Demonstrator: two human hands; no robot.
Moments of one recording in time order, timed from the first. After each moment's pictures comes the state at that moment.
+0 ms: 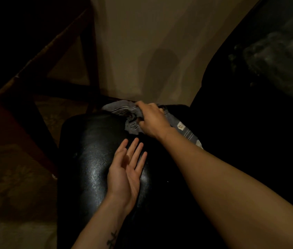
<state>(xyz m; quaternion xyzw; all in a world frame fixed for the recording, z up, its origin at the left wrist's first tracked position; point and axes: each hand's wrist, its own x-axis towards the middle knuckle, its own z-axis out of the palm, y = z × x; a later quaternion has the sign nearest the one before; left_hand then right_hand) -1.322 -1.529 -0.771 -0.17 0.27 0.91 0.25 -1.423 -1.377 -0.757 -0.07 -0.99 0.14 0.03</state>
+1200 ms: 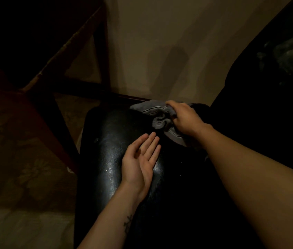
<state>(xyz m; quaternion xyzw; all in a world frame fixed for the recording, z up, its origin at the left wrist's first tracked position) -1.332 -1.532 -0.774 -0.16 0.25 0.91 0.29 -1.403 -1.322 -0.764 -0.11 -0.99 0.12 0.03</state>
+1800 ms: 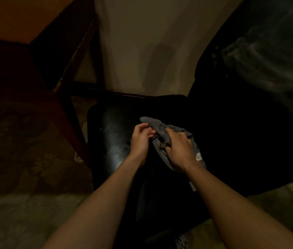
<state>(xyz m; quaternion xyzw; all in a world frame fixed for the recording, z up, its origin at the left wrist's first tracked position) -1.305 -1.529 -0.757 -0.04 0.55 0.80 0.26 -1.226 -1.420 -0.753 -0.27 -0.96 0.12 0.01</state>
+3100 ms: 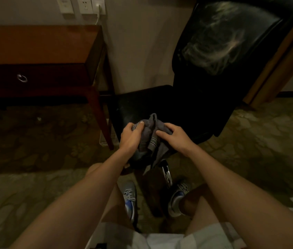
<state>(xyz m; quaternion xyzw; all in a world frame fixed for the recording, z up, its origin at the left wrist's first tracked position) -1.093 -1.719 -0.635 0.08 0.78 0.59 0.20 -0.989 -1.575 -0.622 -0.21 -0.80 0.56 0.08</state>
